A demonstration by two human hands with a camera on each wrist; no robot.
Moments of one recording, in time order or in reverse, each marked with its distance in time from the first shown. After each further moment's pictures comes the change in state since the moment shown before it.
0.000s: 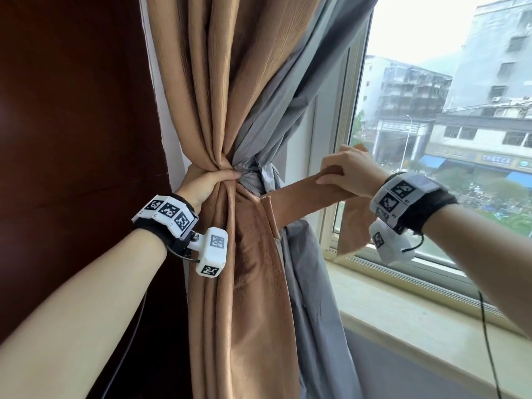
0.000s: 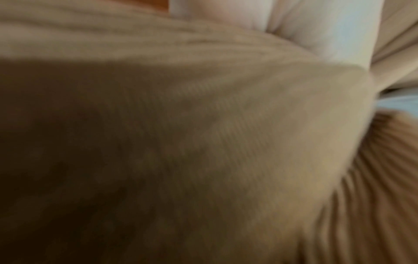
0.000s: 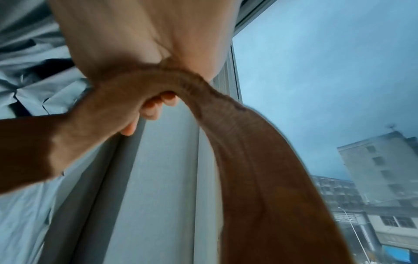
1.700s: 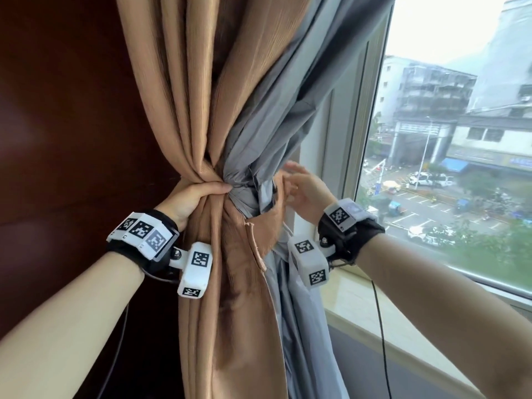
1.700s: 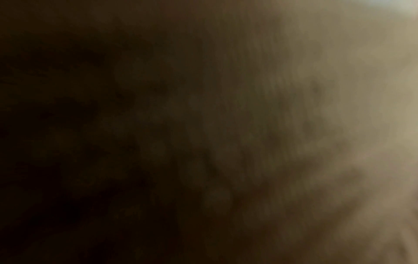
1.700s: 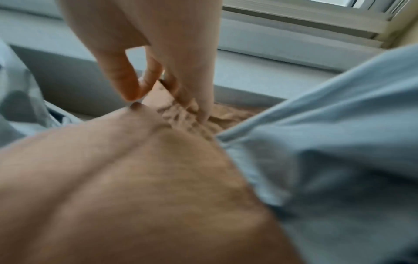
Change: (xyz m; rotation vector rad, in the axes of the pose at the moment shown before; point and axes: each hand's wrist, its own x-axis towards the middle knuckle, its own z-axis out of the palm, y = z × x) left_hand -0.019 0.007 -0.039 -0.122 -0.138 -0.085; right_hand 0.043 -0.090 0.061 1.952 -0.057 0.635
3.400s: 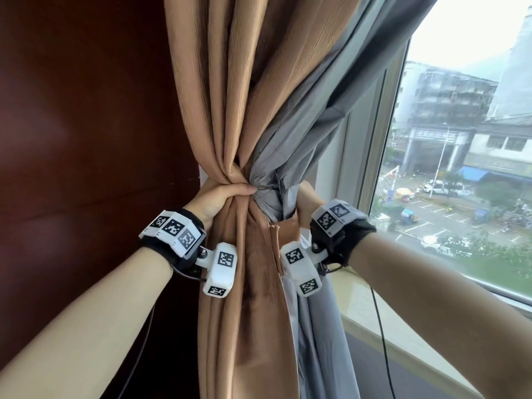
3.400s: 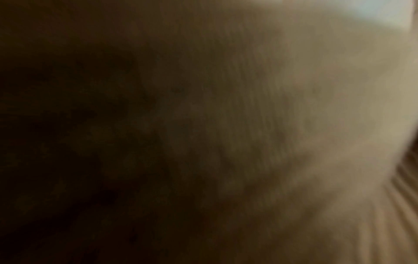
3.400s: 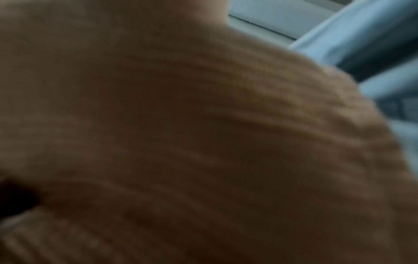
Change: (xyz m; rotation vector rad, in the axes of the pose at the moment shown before) left_hand -0.007 0.005 0.005 0.041 0.025 0.036; right_hand 0.000 0.026 0.077 -0.092 0.194 0.100
